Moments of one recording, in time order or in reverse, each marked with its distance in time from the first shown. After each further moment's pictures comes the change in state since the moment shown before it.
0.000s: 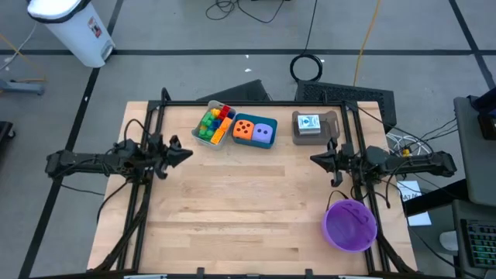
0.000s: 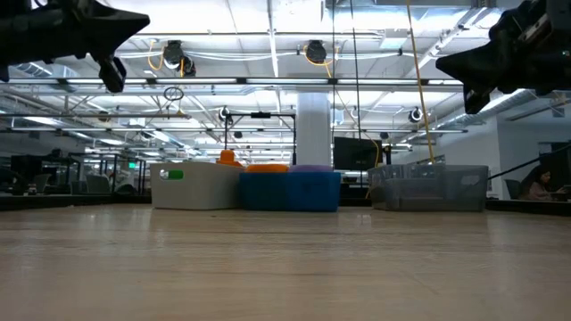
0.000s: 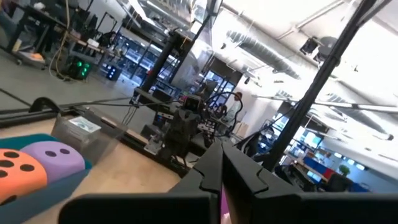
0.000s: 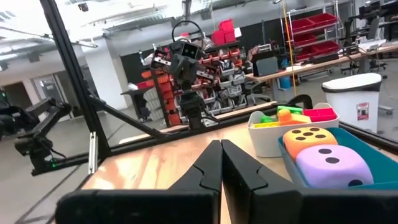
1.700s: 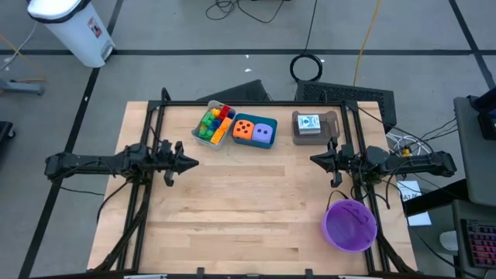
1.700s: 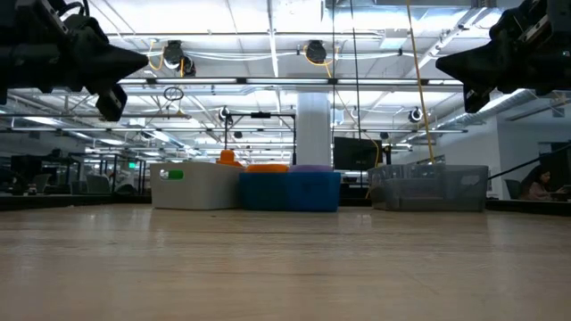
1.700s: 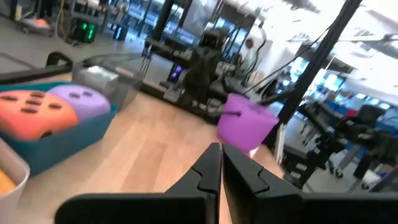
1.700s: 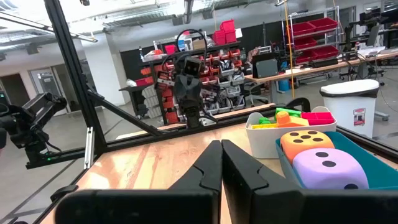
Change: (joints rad) left arm 0.033 0.002 -0.087 -0.123 0.108 0.120; right arm 0.000 0.000 0.000 -0.006 -0.004 -0.049
